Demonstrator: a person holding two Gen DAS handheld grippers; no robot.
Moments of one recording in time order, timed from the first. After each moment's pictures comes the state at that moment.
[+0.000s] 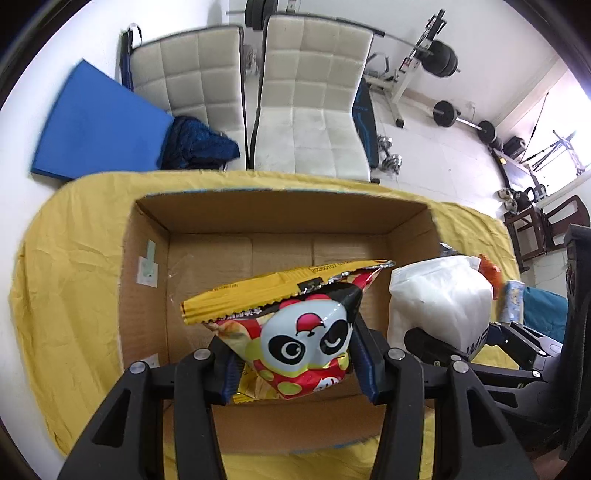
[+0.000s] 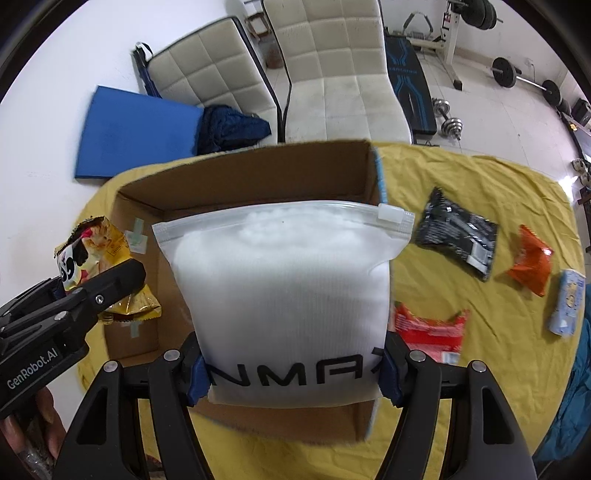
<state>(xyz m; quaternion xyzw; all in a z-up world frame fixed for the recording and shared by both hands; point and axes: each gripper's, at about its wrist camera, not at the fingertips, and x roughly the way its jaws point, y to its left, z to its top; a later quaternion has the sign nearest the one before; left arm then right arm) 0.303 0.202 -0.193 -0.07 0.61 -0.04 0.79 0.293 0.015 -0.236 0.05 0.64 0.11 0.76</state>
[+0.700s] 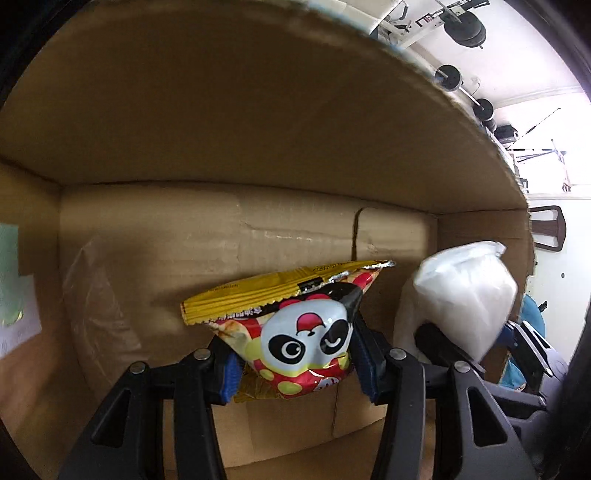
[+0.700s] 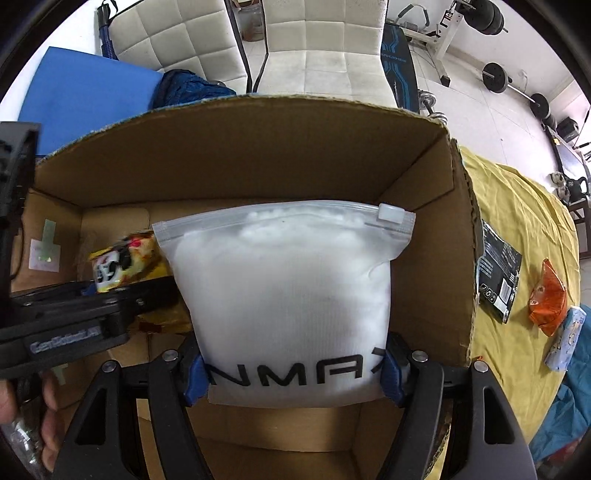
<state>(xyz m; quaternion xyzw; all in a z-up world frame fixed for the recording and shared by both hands) 0.370 0.231 -0.344 -0.17 0.71 -0.10 0.67 0.351 0.053 -0.337 -0.03 0.67 0.06 0.74</state>
